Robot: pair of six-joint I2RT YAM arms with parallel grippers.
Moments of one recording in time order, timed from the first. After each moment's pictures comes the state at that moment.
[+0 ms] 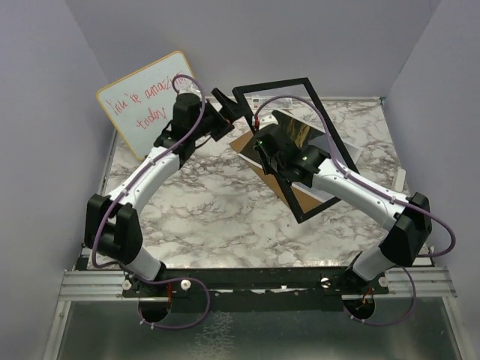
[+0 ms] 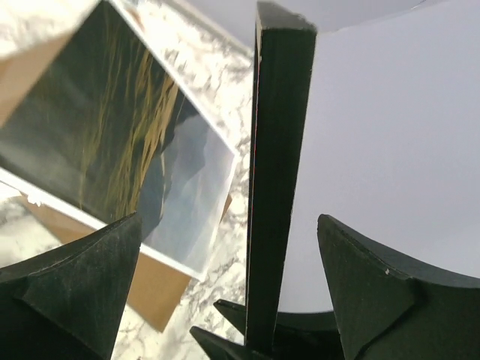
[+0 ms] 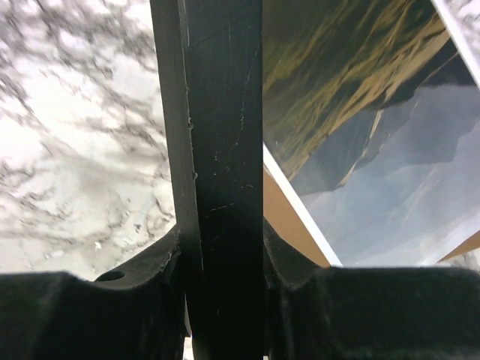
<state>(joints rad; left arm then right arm) -0.41 1.58 1.29 0.01 0.29 -1.07 0.83 1.56 1.39 -0.61 0.44 0.17</state>
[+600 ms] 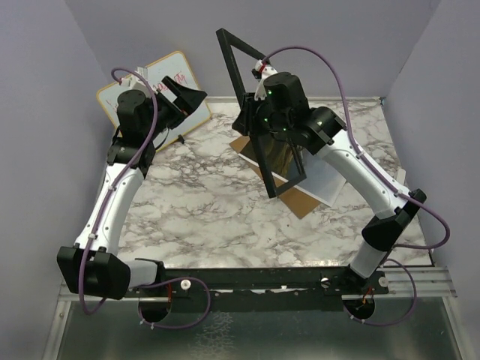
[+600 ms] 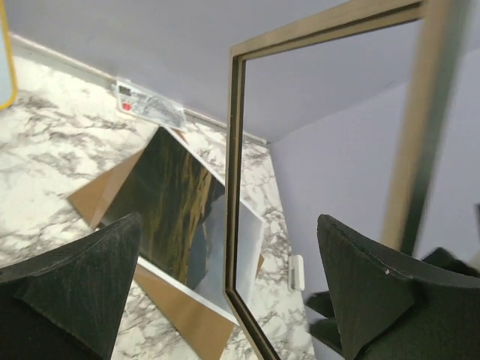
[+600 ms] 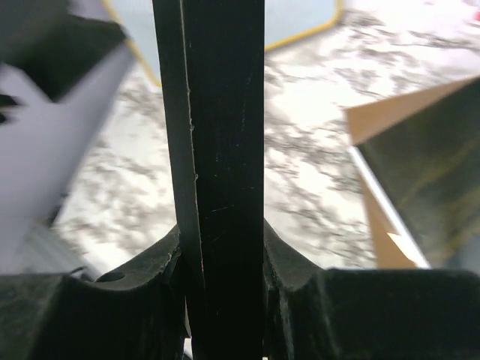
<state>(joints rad) -0.15 1.28 1.30 -0.09 0.31 -0.87 0.79 1.72 1.99 -0.75 0.10 0.37</state>
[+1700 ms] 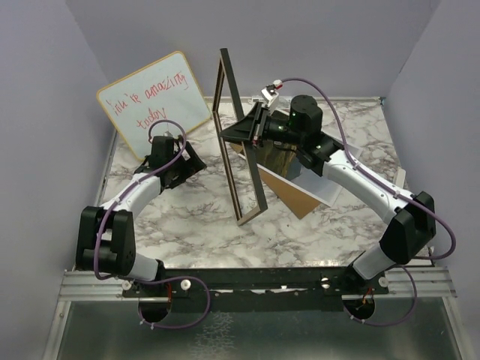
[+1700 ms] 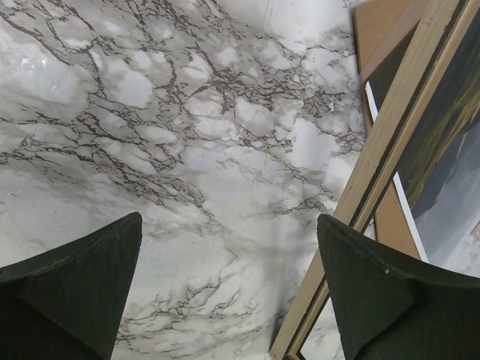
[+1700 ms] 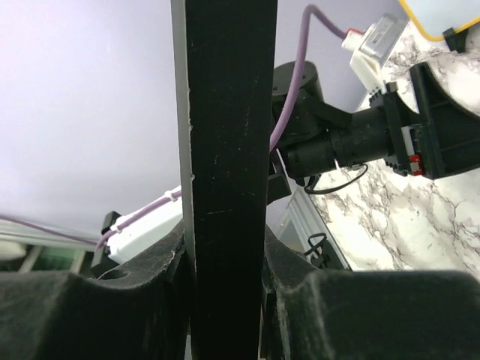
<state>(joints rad) -0.15 1.43 0.84 -0.19 0.16 -0.69 0.67 1.58 1.43 0.10 -0.62 1.08</state>
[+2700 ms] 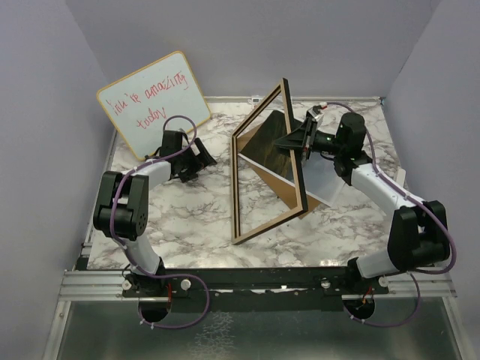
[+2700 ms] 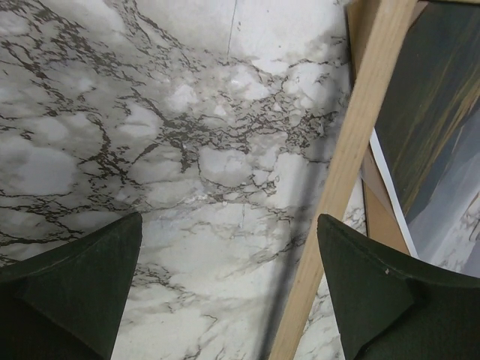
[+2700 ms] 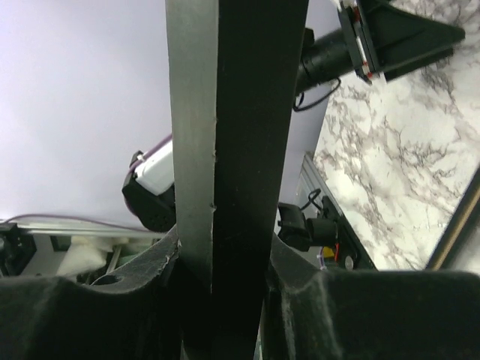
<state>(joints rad) -0.15 1.74 0.97 -0.06 0.31 -0.68 0.23 1.44 0.97 0.40 -1.03 1.31</state>
